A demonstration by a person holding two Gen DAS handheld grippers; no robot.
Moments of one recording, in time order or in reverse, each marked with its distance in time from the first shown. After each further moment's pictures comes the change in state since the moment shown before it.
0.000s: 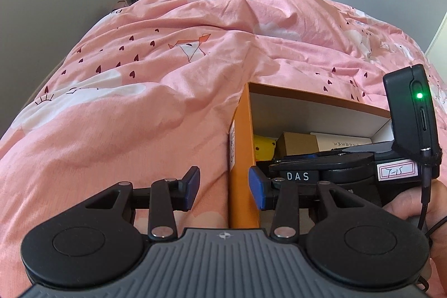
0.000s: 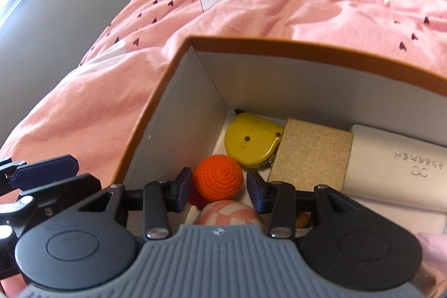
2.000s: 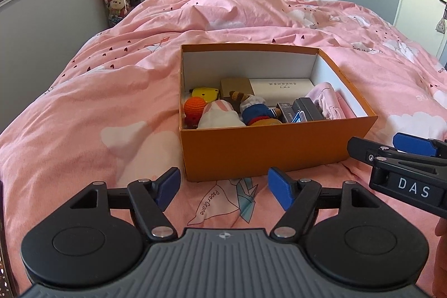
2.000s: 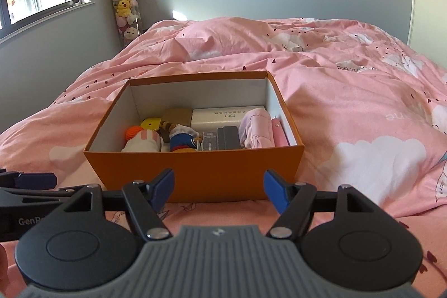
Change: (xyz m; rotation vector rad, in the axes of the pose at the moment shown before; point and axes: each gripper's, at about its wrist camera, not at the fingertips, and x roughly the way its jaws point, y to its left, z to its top) left arm -0.087 -0.070 -0.134 0.187 -0.099 -0.004; right arm -0.202 0.040 -0.236 0.146 -0.471 -0.443
